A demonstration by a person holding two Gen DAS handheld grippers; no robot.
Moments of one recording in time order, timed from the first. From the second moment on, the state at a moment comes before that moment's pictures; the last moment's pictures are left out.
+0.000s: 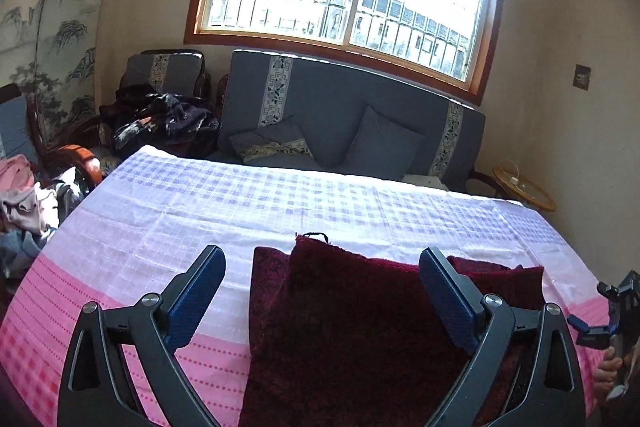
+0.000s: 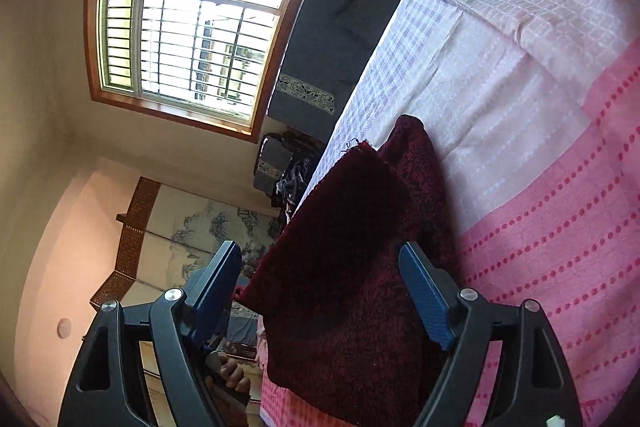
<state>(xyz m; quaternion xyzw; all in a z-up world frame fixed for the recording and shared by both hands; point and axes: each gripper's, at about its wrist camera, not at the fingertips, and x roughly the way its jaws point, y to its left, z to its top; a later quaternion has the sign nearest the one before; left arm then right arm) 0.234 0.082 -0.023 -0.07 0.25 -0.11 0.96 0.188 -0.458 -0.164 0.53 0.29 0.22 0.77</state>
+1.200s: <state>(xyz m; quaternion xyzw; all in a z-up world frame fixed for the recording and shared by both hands) 0.174 0.129 -0.142 -0.12 0.47 -0.18 0.85 0.122 -0.415 -0.177 0.37 0.40 0.17 0.82</state>
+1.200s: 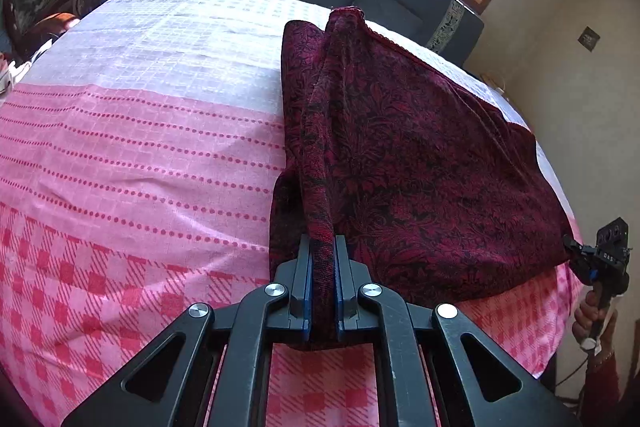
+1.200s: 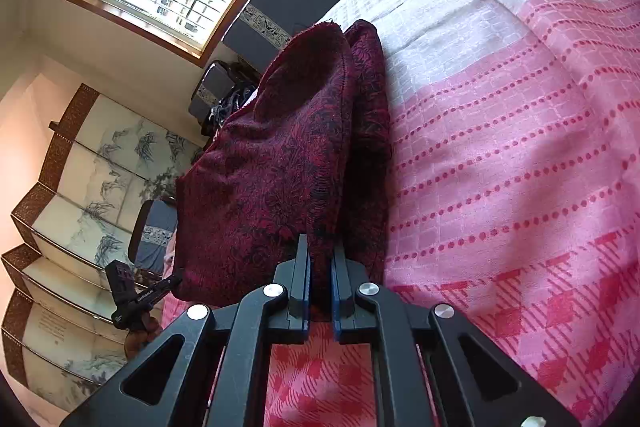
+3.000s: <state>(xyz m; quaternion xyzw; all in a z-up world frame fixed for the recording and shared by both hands) 0.306 0.046 -0.133 0.07 0.39 -0.10 0.91 0.270 -0.427 -0.153 0.32 0.40 0.12 0.85</state>
